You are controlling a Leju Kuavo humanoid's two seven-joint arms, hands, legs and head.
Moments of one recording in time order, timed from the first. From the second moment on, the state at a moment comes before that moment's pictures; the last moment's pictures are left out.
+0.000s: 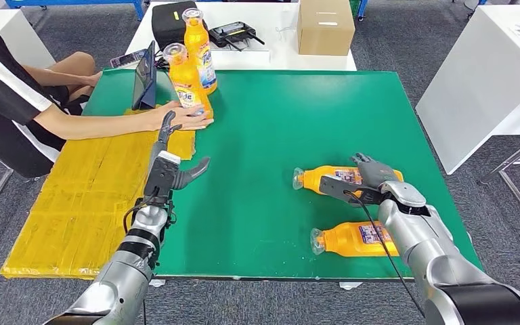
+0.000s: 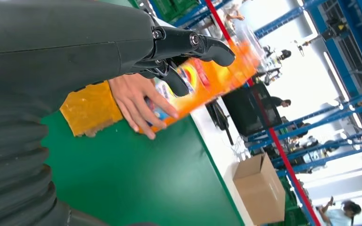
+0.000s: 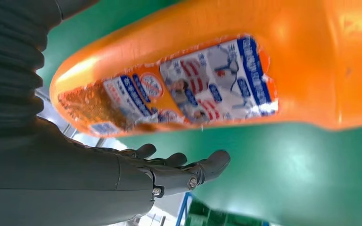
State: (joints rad) left arm -0.52 -0.22 0.12 -0.83 -0.43 0.27 -0.70; right arm -0.82 -0.05 0.26 -0.39 1.16 0.01 -0.06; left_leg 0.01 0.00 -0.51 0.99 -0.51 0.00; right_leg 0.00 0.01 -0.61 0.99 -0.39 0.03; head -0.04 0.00
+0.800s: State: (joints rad) left arm -0.54 -0.23 0.03 -0.80 -0.40 0.28 -0.70; right arm -0.84 -0.05 0.24 -0.33 1.15 0.06 -0.06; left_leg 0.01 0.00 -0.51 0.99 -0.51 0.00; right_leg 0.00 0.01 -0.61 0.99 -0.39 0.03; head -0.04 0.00
